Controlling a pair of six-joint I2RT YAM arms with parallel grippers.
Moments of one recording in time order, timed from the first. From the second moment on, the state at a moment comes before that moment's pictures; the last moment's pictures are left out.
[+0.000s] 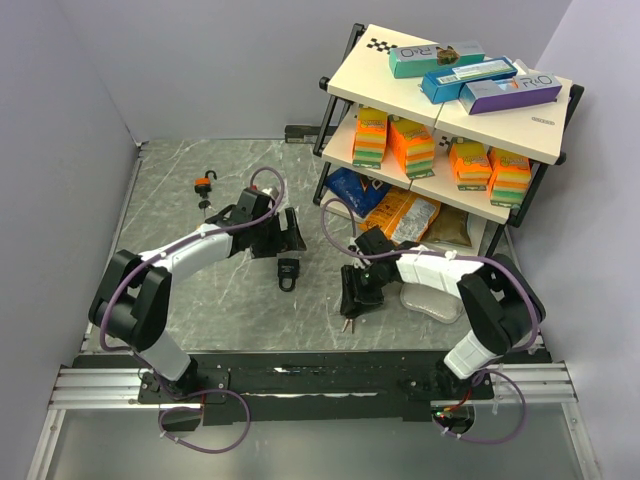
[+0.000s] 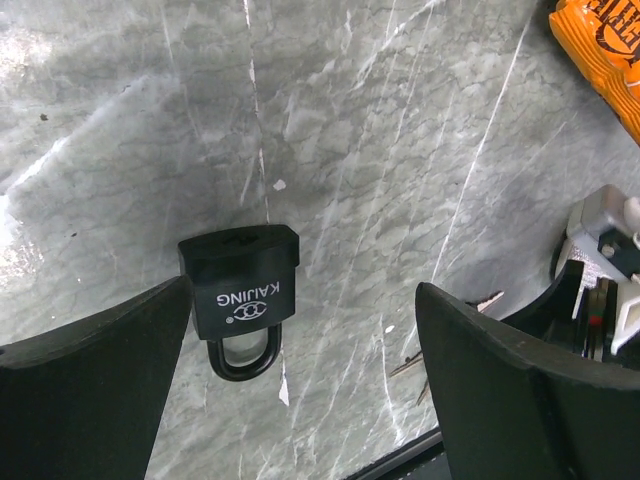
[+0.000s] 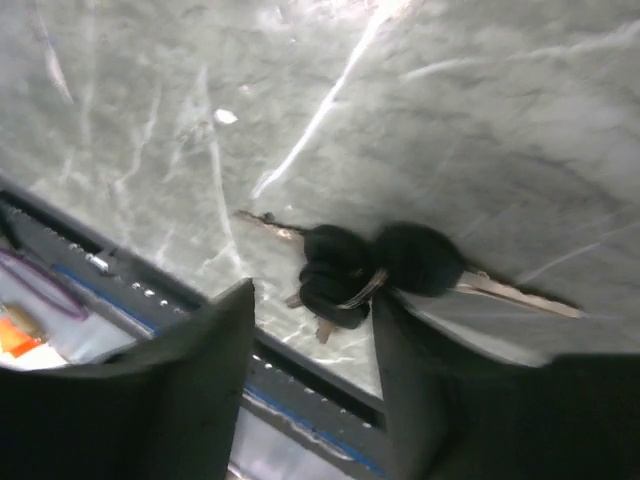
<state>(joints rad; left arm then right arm) -0.49 1.60 1.03 -0.28 0.19 -0.62 0.59 1.57 0.80 -0.49 -0.40 0.51</state>
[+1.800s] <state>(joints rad) -0.77 1.25 1.27 -0.28 0.05 -0.79 0.45 1.30 1.33 -0.46 -0.42 0.65</state>
